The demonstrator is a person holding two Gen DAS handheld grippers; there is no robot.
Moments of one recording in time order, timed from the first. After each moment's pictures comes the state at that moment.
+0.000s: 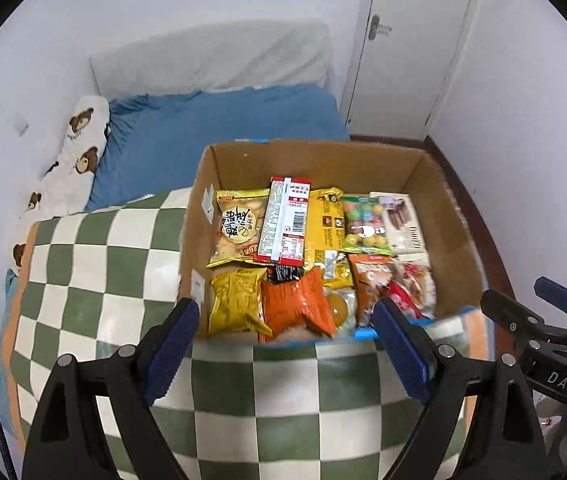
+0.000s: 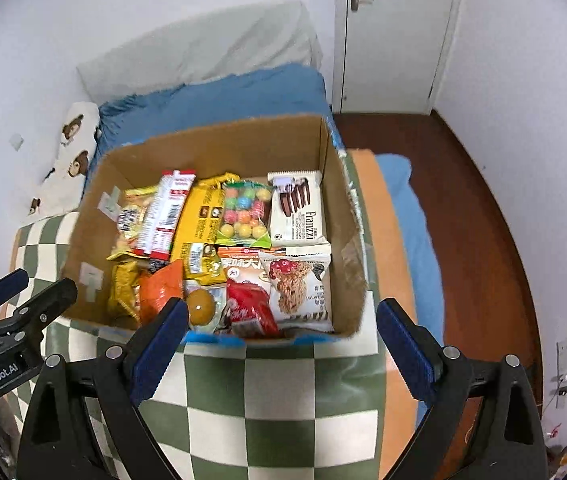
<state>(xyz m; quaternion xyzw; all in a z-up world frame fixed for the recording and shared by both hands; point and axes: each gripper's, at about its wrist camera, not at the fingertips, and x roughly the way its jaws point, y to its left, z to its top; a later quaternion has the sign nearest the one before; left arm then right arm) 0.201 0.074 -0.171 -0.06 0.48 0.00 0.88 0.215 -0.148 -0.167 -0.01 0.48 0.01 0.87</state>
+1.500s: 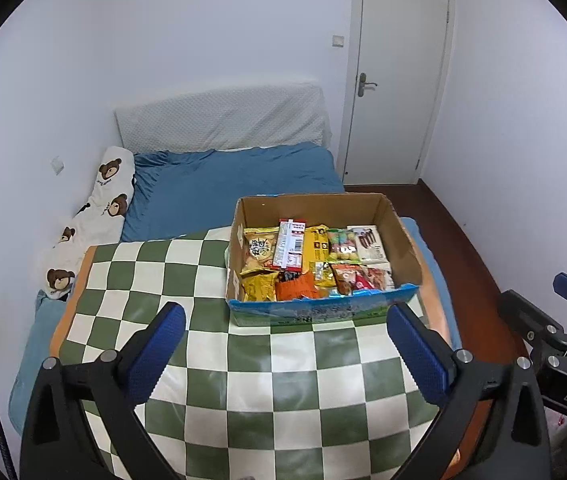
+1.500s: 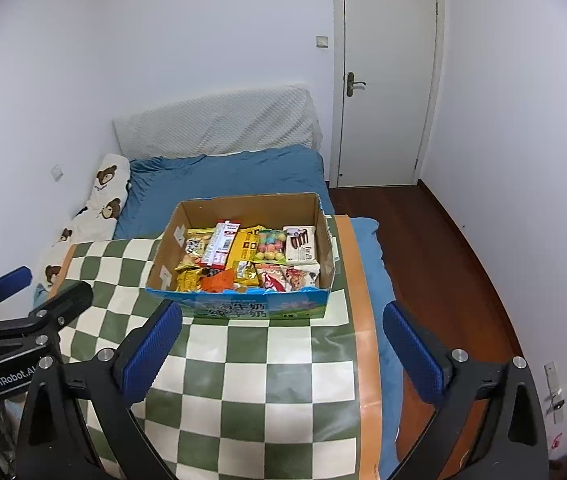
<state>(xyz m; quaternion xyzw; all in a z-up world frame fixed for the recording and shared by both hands) 0.067 0.073 -0.065 -0.03 0.39 0.02 0.92 0.029 -0.135 -0.032 -0.02 0.37 0.01 0.93</state>
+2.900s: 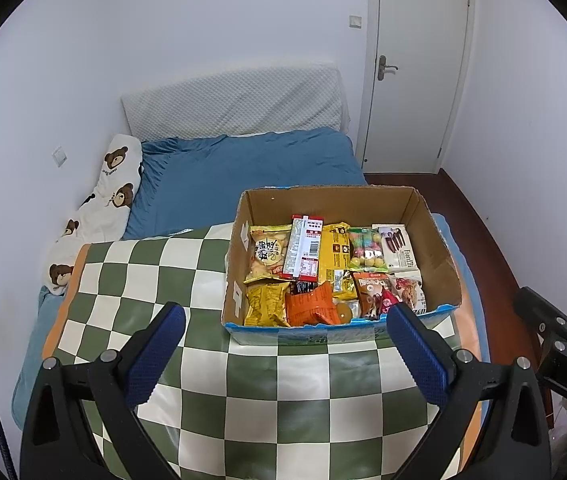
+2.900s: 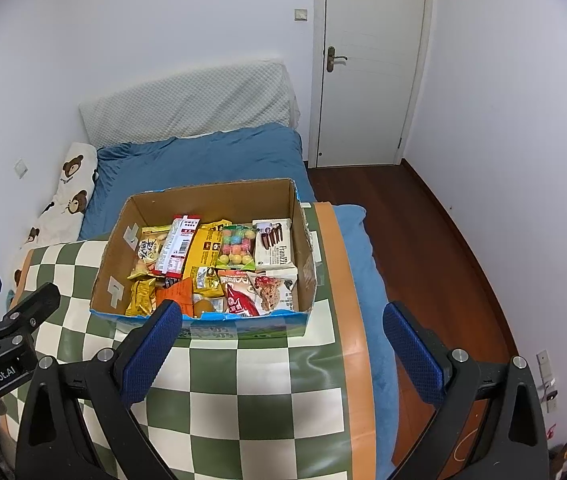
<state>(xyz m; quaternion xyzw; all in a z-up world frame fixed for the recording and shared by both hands) 0.141 0.071 -0.109 -0.03 0.42 0.05 0.91 0.125 -0.147 -0.088 -0.02 0.40 -0.03 0.91</state>
